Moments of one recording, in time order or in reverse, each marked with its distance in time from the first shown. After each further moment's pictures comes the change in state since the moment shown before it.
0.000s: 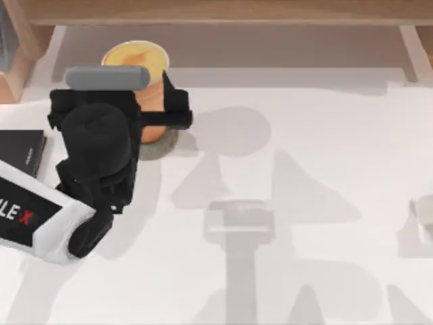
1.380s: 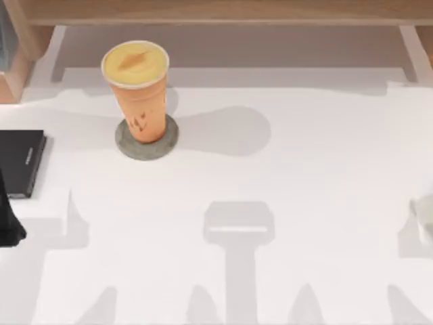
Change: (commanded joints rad) left arm 0.506 -1.732 -0.574 -1.052 0.455 0.032; right arm 0.000 0.000 0.000 0.000 0.000 0.000
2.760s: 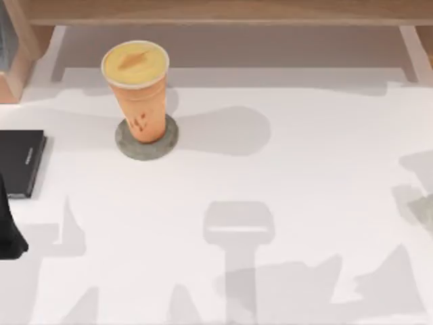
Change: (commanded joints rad) left arm 0.034 -0.090 -0.041 -0.076 0.035 0.001; right arm -0.060 0.975 0.773 -0.650 0.000 -0.271
